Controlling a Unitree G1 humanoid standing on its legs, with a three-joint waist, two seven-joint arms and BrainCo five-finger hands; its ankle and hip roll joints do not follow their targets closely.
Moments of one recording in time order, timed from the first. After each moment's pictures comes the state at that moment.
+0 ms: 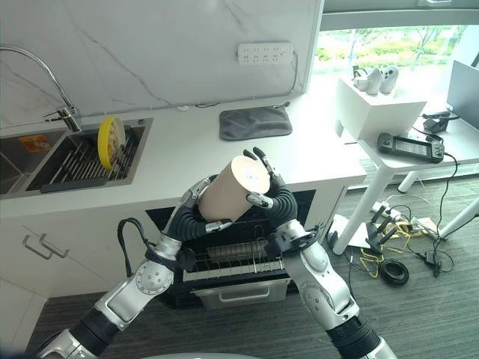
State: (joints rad) left arm -0.16 0.44 -0.55 0.00 0.26 -0.37 0.43; right arm -0.13 -0.41 0.38 -0.26 0.79 -0.14 0.00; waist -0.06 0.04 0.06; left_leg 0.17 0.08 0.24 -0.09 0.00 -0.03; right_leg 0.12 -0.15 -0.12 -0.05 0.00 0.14
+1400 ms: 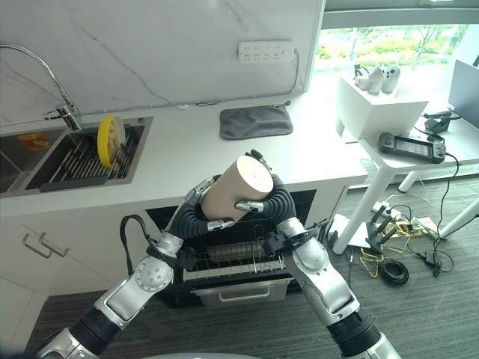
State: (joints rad) left arm -0.17 0.44 -0.55 -0.04 0.19 -0.30 0.35; right arm -0.15 -0.43 0.38 -0.25 0.45 -0.09 -0.11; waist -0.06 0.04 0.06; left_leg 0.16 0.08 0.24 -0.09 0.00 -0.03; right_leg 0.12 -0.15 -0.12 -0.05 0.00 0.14
